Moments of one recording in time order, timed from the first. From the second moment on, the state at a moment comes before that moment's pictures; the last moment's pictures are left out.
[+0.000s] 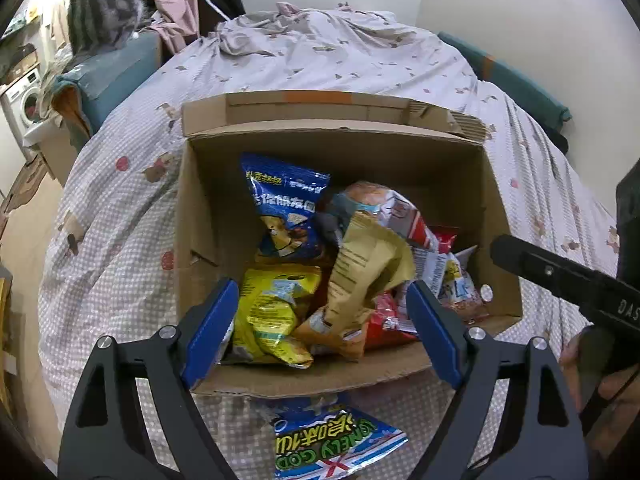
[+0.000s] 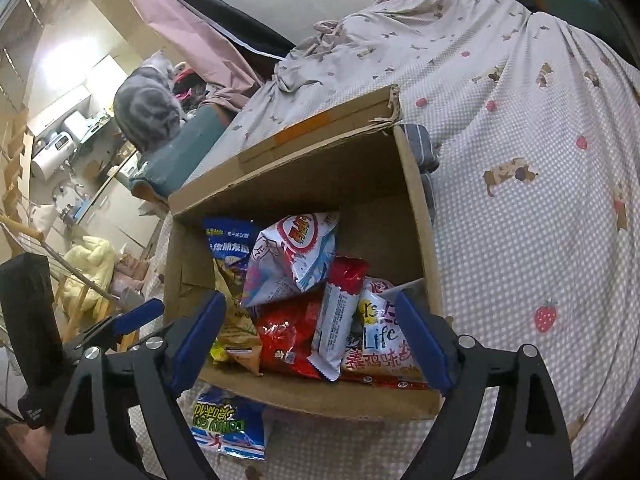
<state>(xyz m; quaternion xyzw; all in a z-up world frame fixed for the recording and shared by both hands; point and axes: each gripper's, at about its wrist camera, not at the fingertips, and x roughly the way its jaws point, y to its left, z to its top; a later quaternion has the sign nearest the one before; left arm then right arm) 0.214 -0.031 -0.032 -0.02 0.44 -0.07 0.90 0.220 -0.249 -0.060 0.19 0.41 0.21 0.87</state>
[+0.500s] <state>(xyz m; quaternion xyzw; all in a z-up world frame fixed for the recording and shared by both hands) 0.200 -0.014 -0.031 -0.04 0.44 -0.05 0.89 0.204 -0.254 -0.056 0.20 0.42 0.20 0.86</state>
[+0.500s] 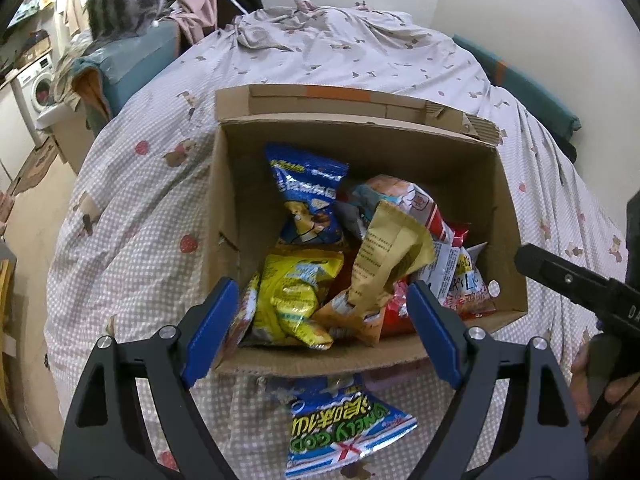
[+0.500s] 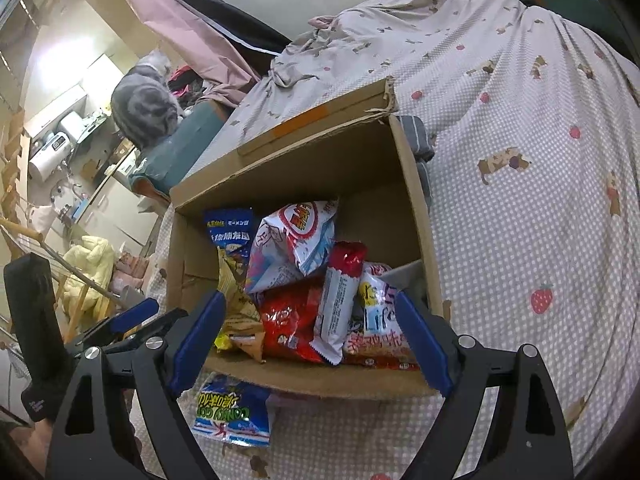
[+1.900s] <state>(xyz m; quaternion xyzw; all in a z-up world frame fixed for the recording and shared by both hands) 0.181 -0.014 -0.144 -0.17 0.63 -0.06 0.76 0.138 -0.262 -0.089 0.23 0.51 0.12 0.82</state>
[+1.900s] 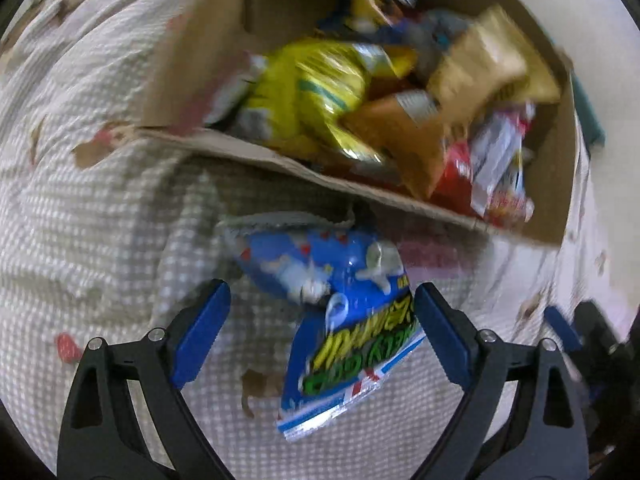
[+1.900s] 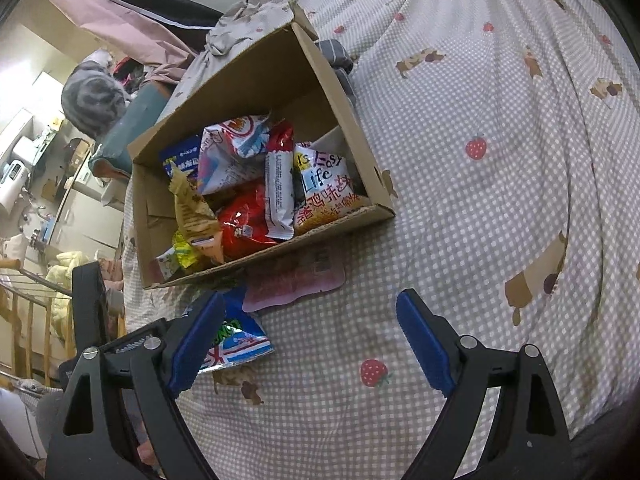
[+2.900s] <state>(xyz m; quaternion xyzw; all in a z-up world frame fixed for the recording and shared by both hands) 0.113 -0.032 -0.064 -0.07 0.61 -0.08 0.79 0.140 -0.246 -0.139 0.32 0.58 0.15 0.74</state>
